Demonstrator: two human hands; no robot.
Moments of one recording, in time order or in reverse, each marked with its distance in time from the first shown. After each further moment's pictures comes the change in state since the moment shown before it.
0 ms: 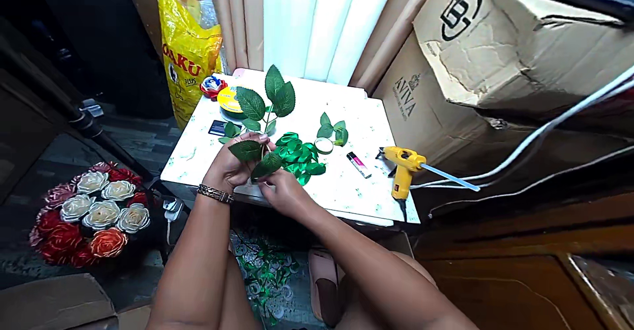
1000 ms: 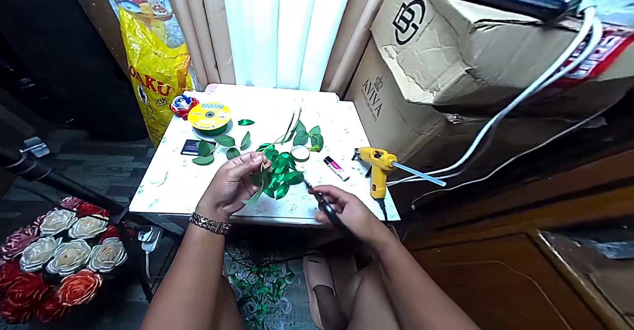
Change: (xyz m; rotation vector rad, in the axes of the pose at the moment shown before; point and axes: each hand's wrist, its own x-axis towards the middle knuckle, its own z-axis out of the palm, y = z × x) left_hand -0.001 -0.020 0.036 -0.029 -0.240 -0.067; right_hand -0.106 0.063 -0.098 0.592 0.079 0.276
